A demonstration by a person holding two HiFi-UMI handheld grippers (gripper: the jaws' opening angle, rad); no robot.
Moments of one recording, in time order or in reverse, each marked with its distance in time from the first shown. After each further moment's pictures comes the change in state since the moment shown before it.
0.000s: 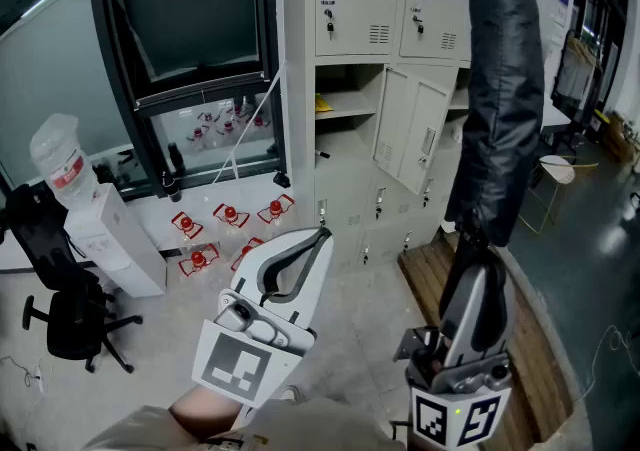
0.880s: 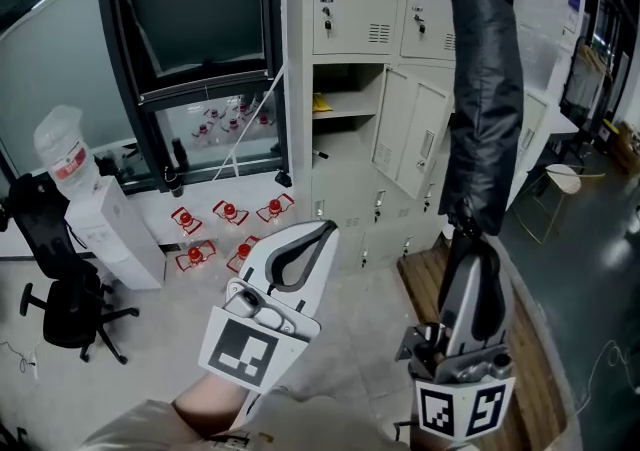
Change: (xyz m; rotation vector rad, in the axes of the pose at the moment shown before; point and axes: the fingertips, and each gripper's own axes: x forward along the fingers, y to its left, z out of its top) left arm 0.045 -0.024 -0.022 0.000 0.014 0.021; right arm 0.011 -0.051 -0.024 0.042 0.080 0.036
